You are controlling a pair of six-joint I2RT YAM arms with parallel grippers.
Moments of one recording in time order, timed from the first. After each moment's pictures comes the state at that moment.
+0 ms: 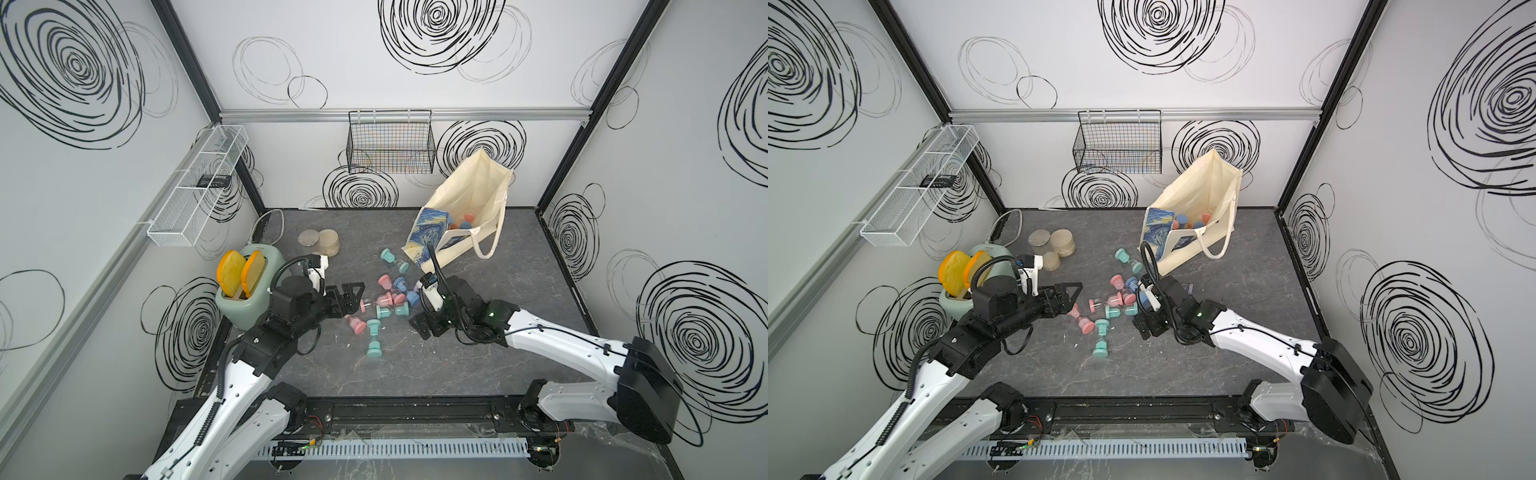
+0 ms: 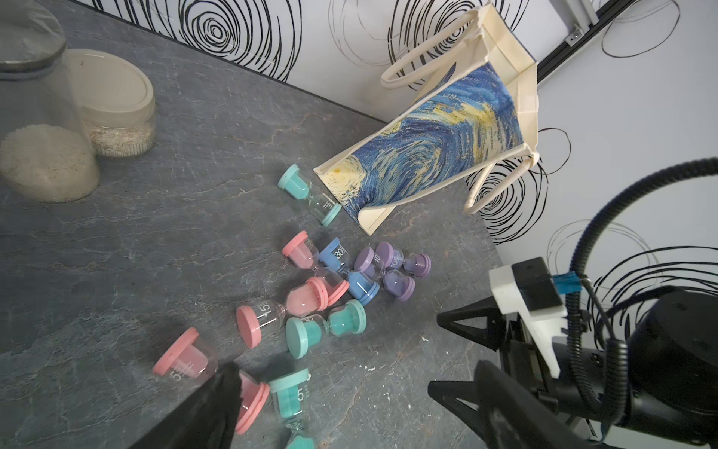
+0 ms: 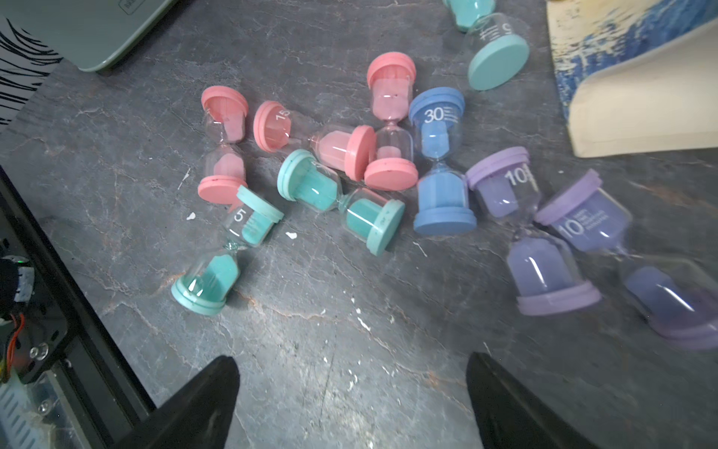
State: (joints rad) left arm -0.40 0.71 0.74 -0.49 0.16 -0.59; right arm 0.89 1.32 0.80 -0.32 -0.05 0.29
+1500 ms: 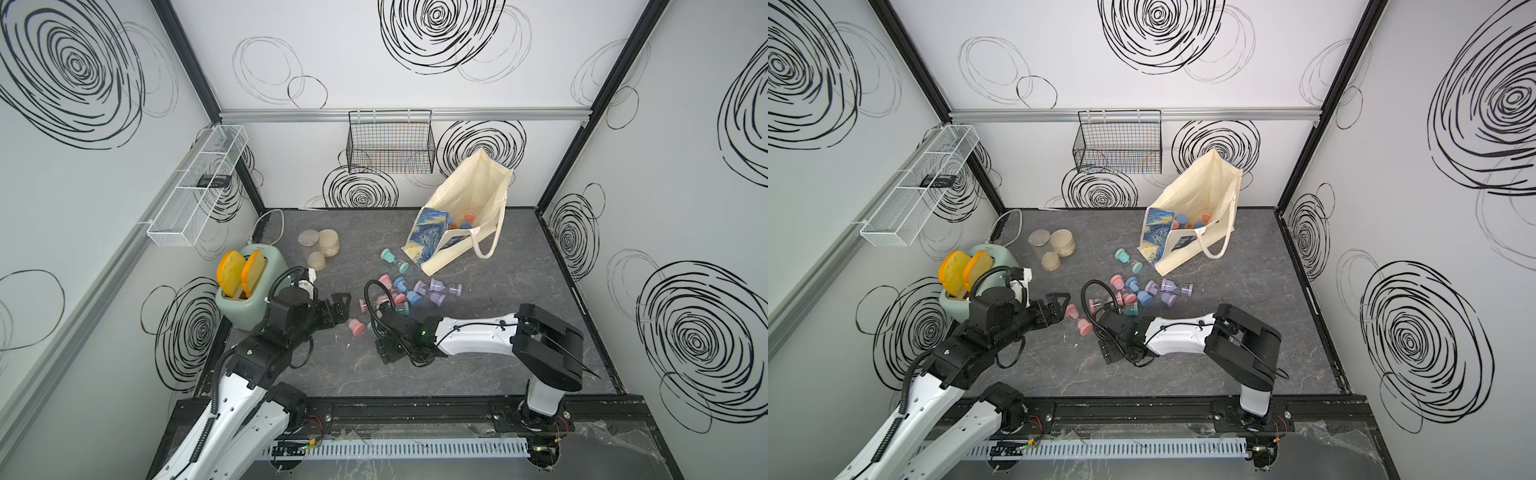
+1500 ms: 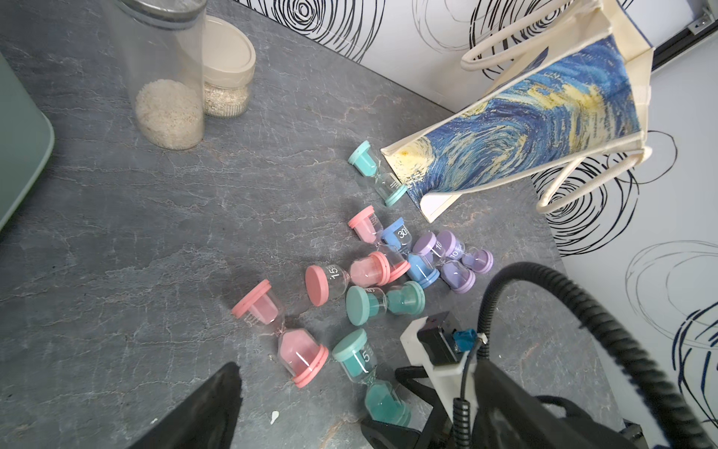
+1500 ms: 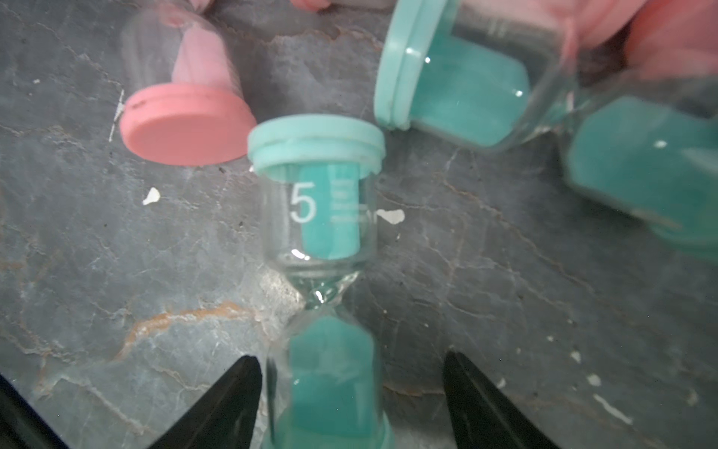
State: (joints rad) left arm -0.38 0.63 0.70 -0.64 0.03 -0.62; right arm 1.19 1.79 1.00 -0.27 0.13 0.63
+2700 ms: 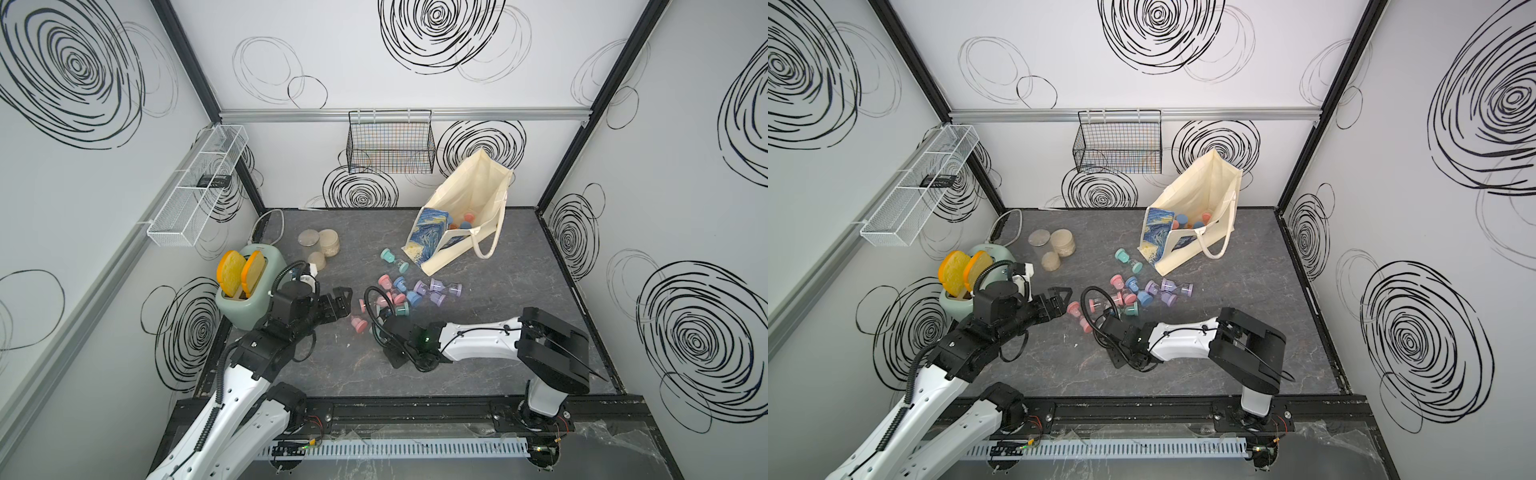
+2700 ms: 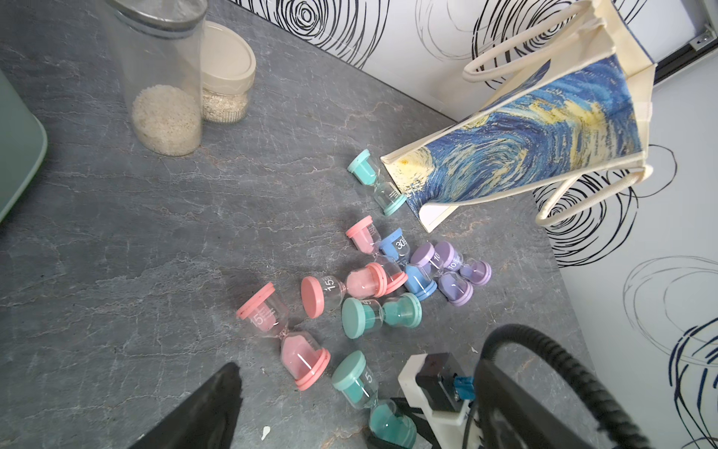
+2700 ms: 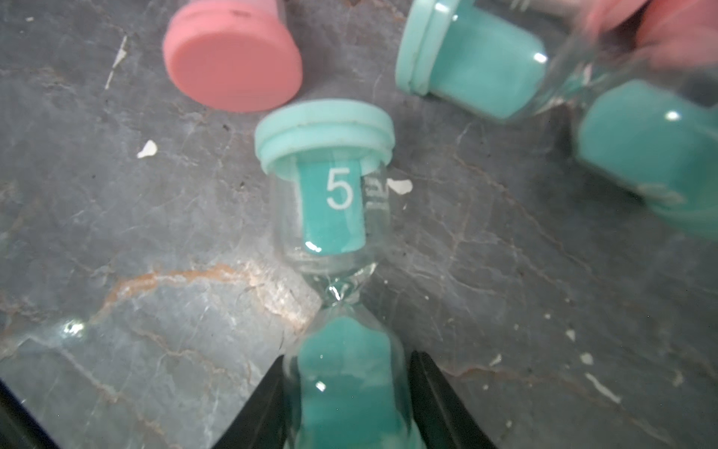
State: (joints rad) left arm -0.37 0.69 0.73 -0.61 0.03 -0.64; right arm 1.21 1.74 0.93 -0.24 0.14 0.57
